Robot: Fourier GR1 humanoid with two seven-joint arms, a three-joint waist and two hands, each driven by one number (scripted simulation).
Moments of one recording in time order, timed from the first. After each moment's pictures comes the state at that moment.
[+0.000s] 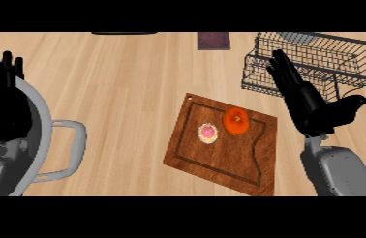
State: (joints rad) left arm -0.21 0.41 0.04 -1.57 0.41 0.45 -0.19; right arm -0.29 -0.25 0.09 -1.57 -0.19 -0.02 0.13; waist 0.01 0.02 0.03
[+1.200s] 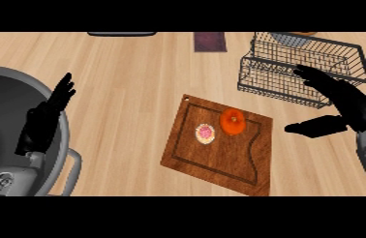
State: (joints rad) left arm -0.15 0.46 -0.11 -1.46 0.04 0.16 0.12; right arm -0.29 -0.57 0.08 -1.49 -0.04 0.15 0.35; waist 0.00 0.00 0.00
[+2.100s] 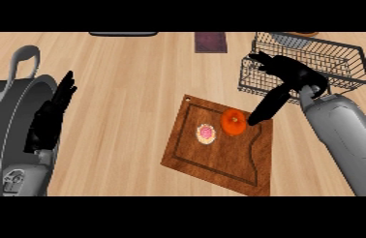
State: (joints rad) left arm -0.17 0.37 -0.05 -1.43 -0.05 0.17 0.06; right arm -0.66 -0.42 0.25 -1.37 0.05 0.37 0.86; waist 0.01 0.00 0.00
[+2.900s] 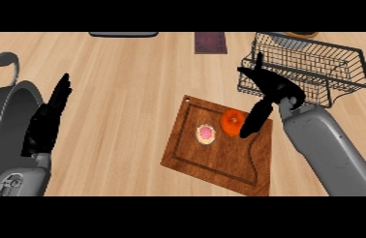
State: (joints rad) left arm -0.14 0.34 -0.01 -1.44 -0.09 0.15 0.05; right arm -0.62 -0.35 0.31 -1.39 0.21 0.43 0.87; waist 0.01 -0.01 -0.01
